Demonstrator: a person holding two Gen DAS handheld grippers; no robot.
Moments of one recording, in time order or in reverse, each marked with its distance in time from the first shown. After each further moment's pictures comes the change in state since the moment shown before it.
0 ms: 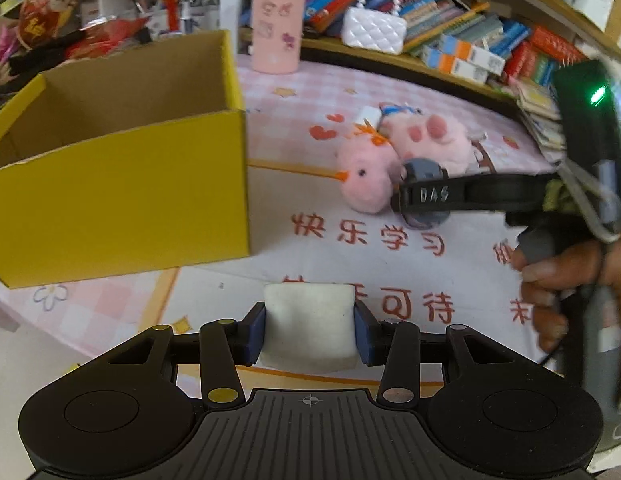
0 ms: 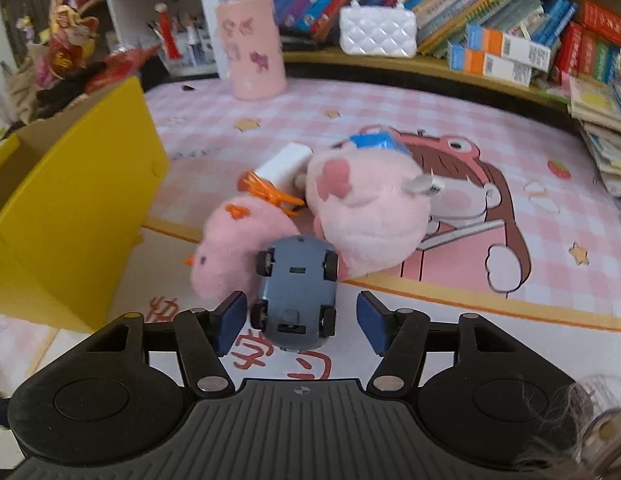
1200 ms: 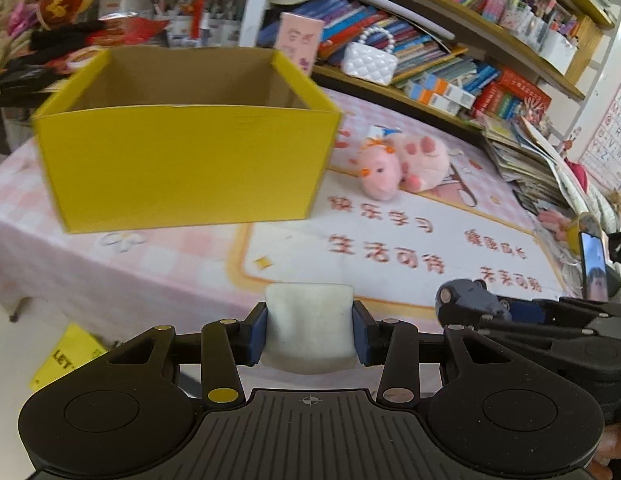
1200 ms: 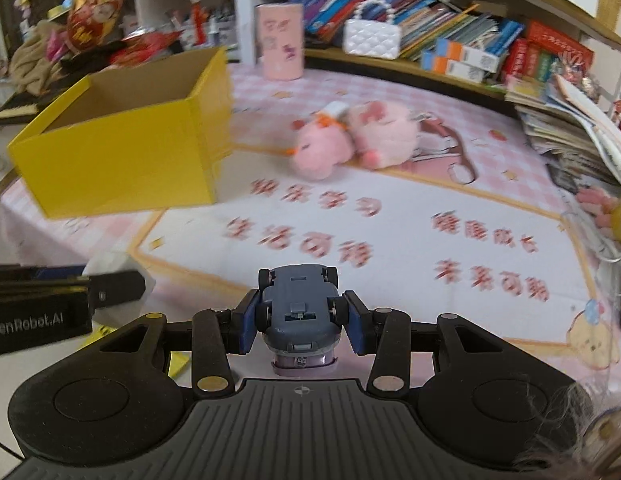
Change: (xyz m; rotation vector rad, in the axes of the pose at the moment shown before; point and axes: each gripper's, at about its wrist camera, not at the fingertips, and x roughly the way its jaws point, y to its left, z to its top) left arm -0.074 0.087 -0.055 -0.044 -0.072 -0.150; right arm -0.132 0.114 -0.108 -0.031 -0.005 -0.125
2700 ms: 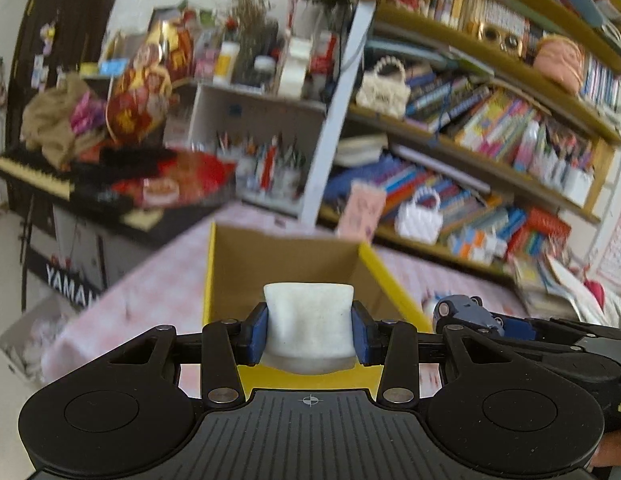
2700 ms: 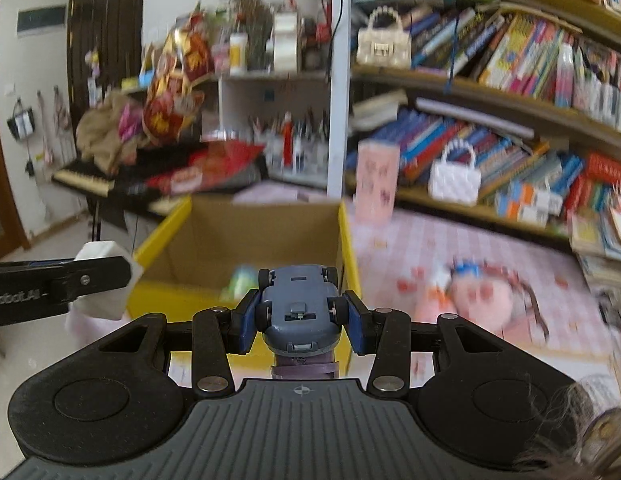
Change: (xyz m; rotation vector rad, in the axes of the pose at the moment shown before) left arm -0.088 0.082 0.080 -0.037 -0.402 0.078; right arm -0.029 0.103 0.096 -0.091 -0.350 0.109
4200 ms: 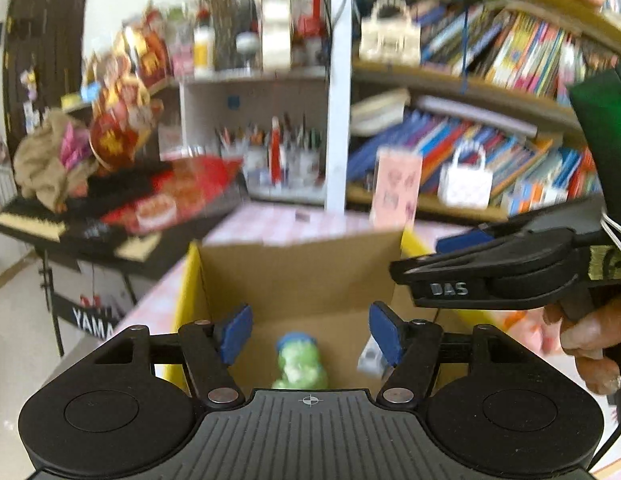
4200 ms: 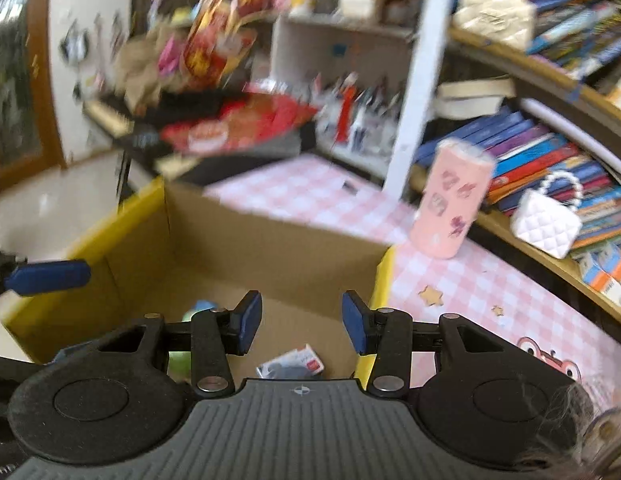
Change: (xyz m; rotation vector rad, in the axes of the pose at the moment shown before) left arm 0.106 -0.036 0.011 0.184 0.052 0.143; right arm 0.161 -0.029 0.062 -0.197 0.145 0.173
